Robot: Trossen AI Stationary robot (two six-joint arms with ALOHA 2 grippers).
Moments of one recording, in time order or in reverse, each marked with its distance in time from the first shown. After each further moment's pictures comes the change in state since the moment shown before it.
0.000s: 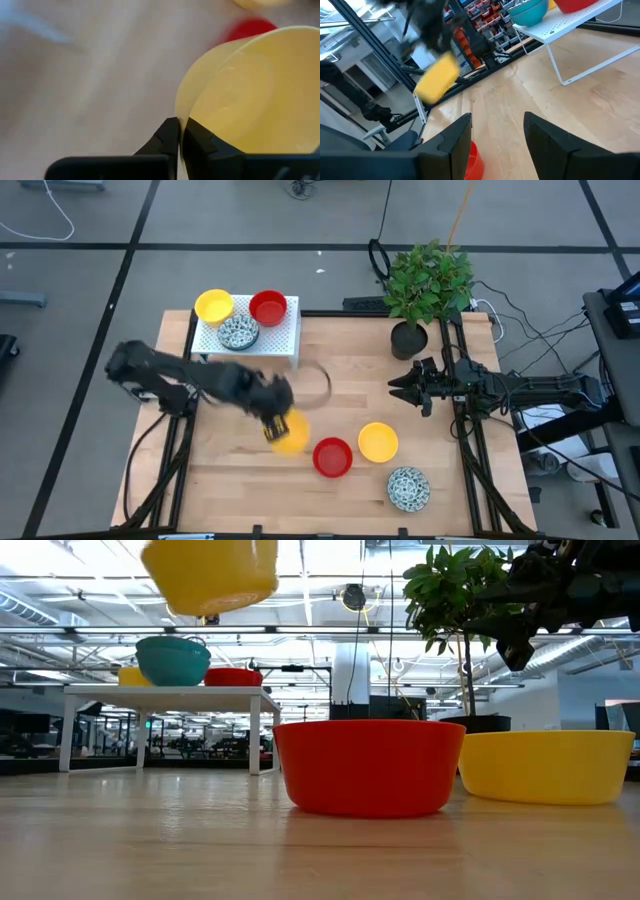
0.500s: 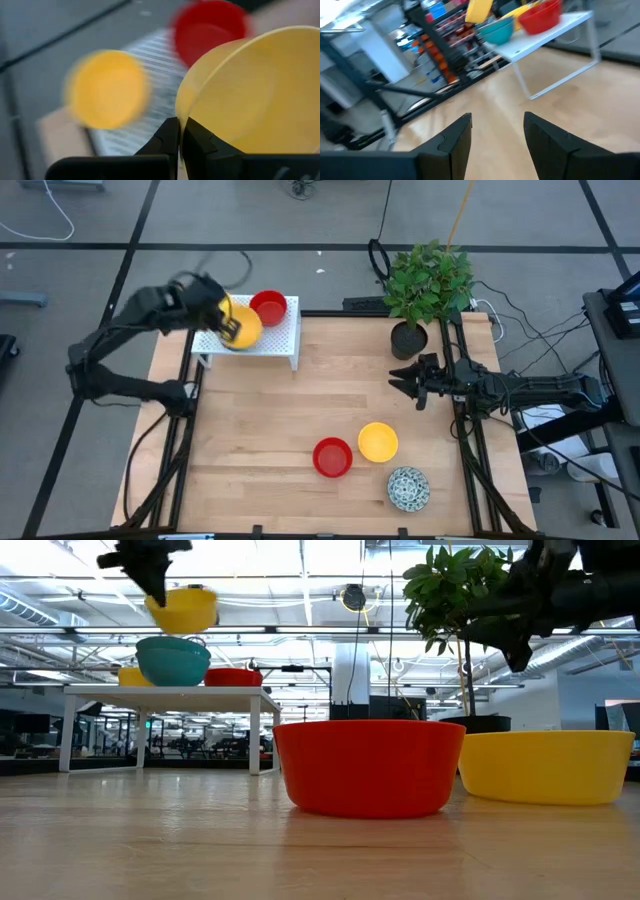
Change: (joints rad) left arm 0.751 -0.368 0.000 -0.177 -0.255 0.278; right arm 0.000 0.000 0.000 -0.001 0.181 -0.040
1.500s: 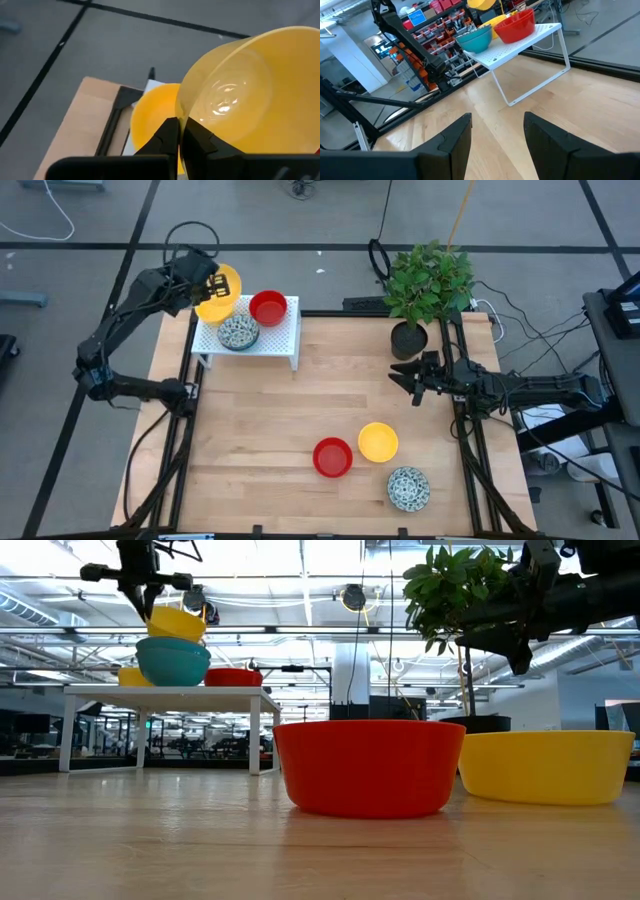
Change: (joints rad) left arm 0.279 0.078 0.003 0.069 -0.201 -0.452; right arm -0.001 0.016 0.000 0.000 0.102 -0.007
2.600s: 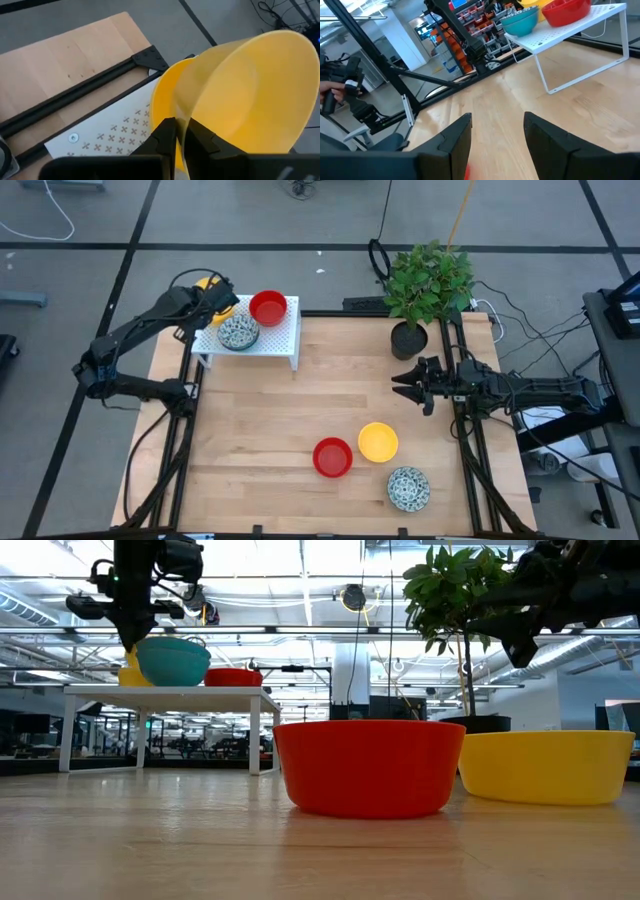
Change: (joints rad) left arm -0.093 0.000 -0.257 -0.046 -0.106 -0.943; right arm -0.003 -0.091 0.000 -0.068 -0.237 -0.020
